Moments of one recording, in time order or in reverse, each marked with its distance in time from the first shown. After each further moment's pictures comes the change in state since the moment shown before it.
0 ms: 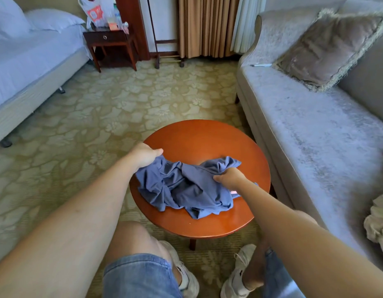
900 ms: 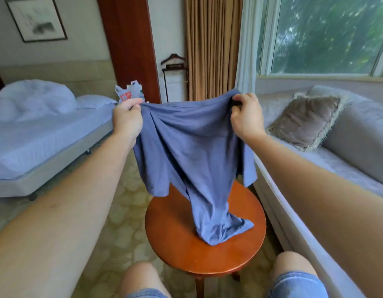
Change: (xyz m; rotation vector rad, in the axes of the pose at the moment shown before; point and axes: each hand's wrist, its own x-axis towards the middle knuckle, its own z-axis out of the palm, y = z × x) left_hand -0.152 0.134 -0.148 -0.588 0.753 0.665; right_hand -0.179 -0.156 -0.189 0.247 0.972 -0.803
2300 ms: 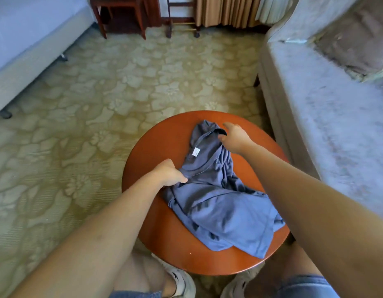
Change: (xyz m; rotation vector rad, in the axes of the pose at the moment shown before) left_hand -0.096 -0.304 0.135 0.726 -0.954 -0.811; right_hand -0.052 0.265 0.244 -0.302 -0.953 0.425
